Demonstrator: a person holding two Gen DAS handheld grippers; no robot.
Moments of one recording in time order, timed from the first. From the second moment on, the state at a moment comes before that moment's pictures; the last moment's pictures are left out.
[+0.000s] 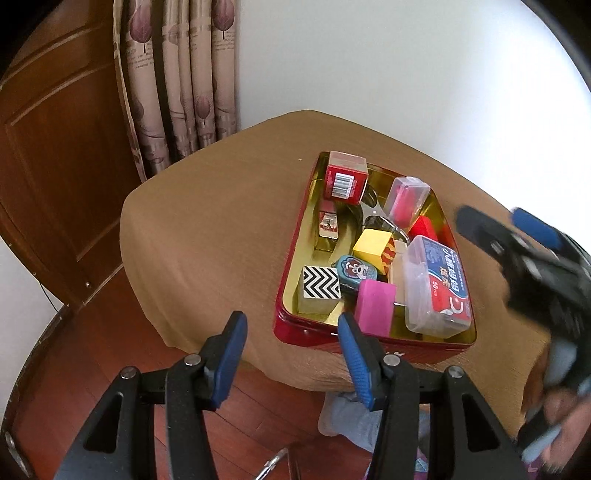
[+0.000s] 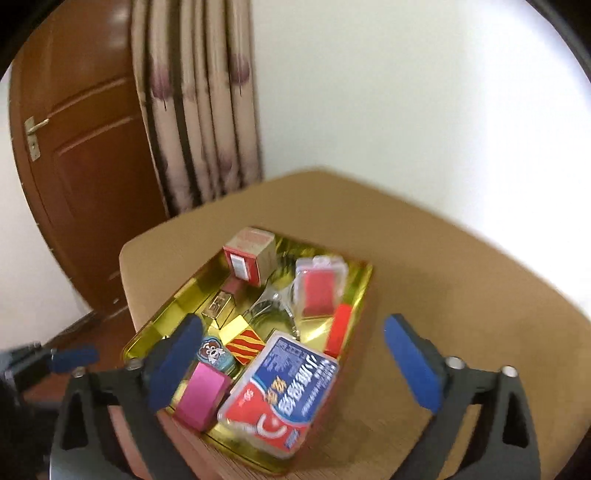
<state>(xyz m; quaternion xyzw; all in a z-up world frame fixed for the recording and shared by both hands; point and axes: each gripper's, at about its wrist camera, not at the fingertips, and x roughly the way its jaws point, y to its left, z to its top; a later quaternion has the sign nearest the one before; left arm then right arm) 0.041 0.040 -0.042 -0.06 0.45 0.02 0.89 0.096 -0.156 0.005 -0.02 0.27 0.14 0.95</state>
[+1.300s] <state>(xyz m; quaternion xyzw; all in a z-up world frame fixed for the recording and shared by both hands) -0.018 0.003 0.012 -0.02 0.27 0.01 0.96 -0.045 -0.182 0.047 0.00 0.16 0.02 0.99</state>
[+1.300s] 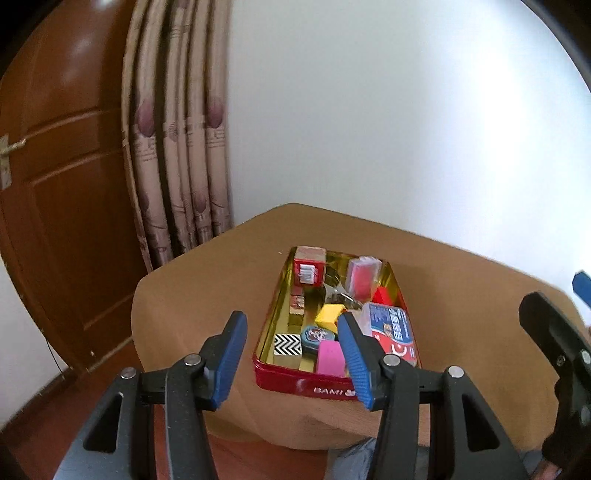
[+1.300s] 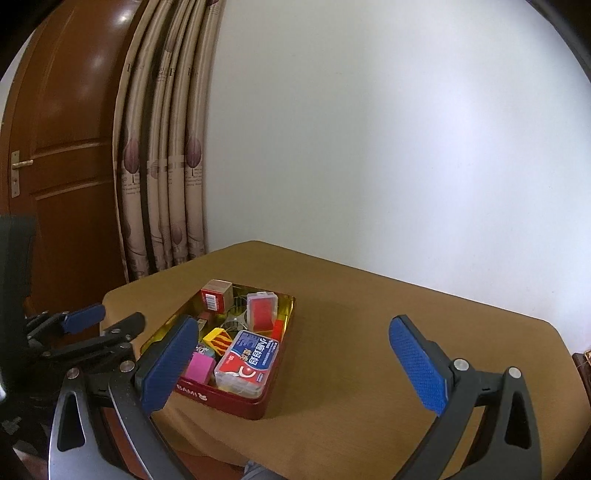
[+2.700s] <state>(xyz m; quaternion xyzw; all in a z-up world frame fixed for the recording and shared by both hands) -0.004 -0.007 0.000 0.02 0.33 0.00 0.95 -0.054 -0.184 0.042 0.00 0.16 0.00 0.99</state>
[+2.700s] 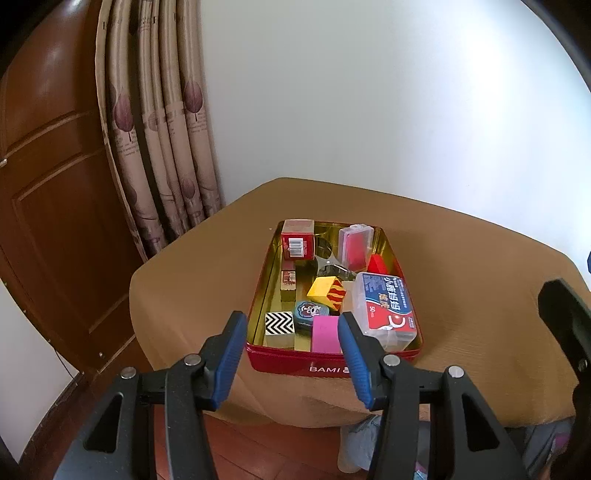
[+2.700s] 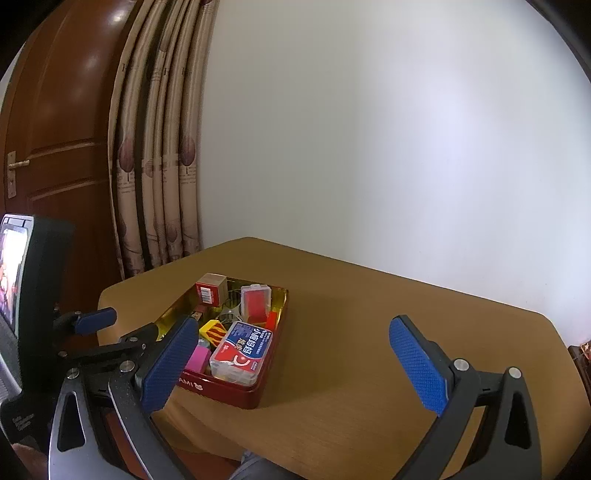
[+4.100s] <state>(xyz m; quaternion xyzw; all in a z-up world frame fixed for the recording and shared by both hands) -0.001 -0.005 -0.005 0.01 0.34 0.01 0.94 -0.055 -0.180 0.039 0.00 0.17 0.02 0.98</state>
